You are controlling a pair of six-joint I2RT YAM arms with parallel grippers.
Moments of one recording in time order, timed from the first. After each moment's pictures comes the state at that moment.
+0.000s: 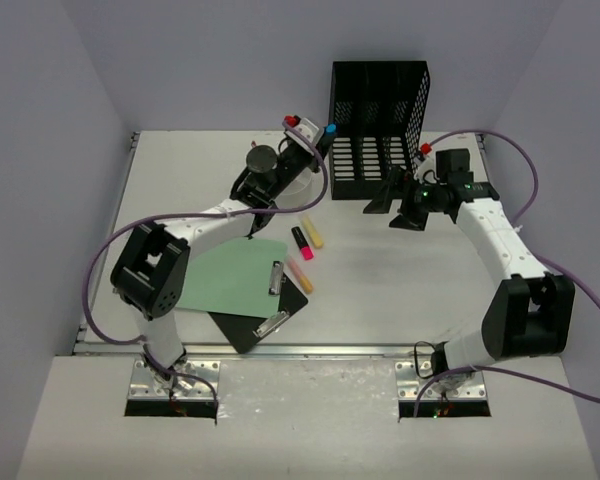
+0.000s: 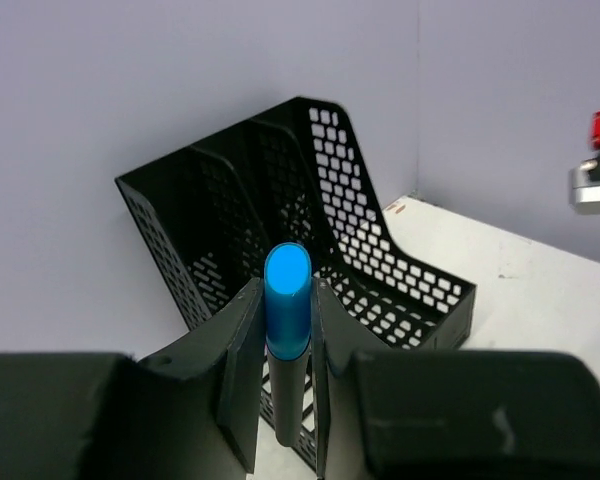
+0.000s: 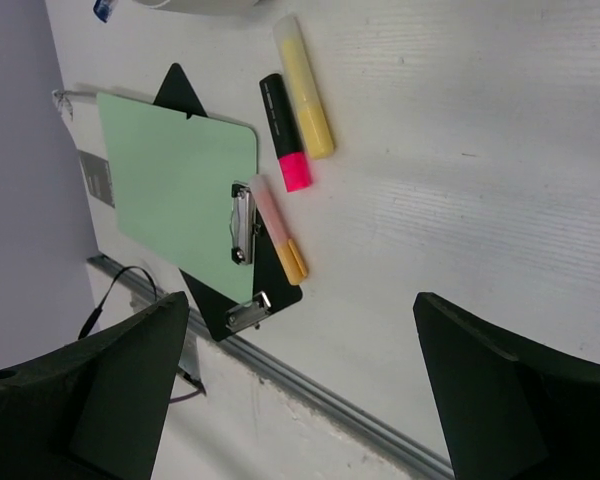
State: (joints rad) left arm -0.56 1.77 1.26 0.77 0.15 0.13; right arm 0.05 1.46 1.14 -0.60 -0.58 0.43
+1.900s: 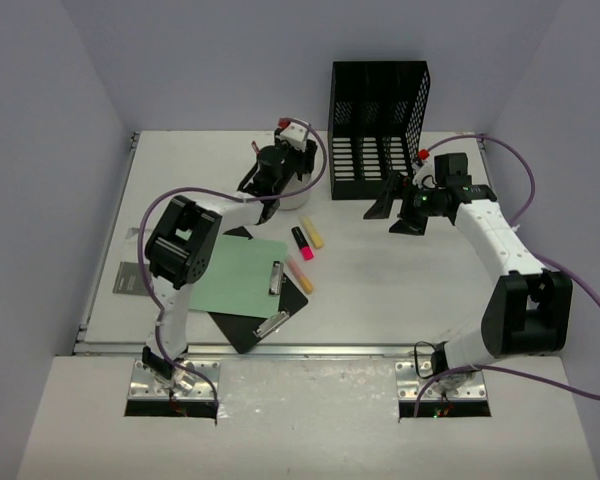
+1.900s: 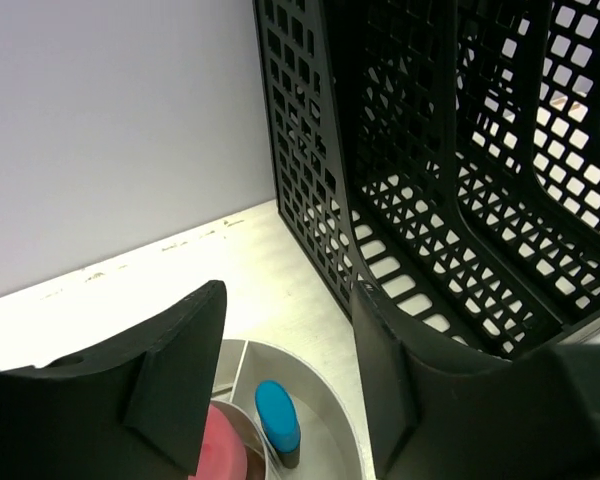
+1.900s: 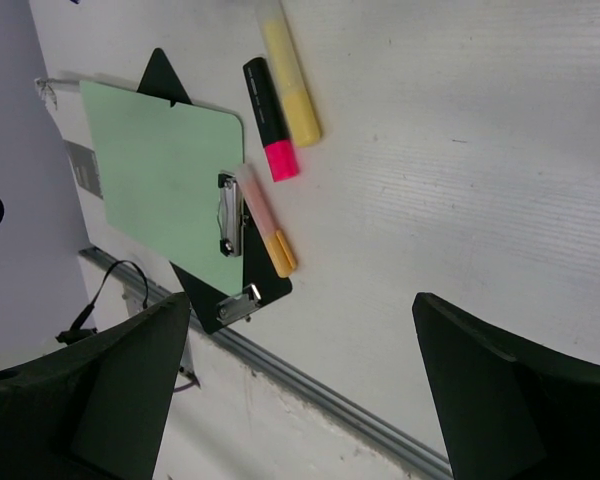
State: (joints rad) left arm -0.46 2.10 1.39 0.75 -0.06 0.04; right arm 0.04 1.47 1.11 -0.60 -0.59 0.40
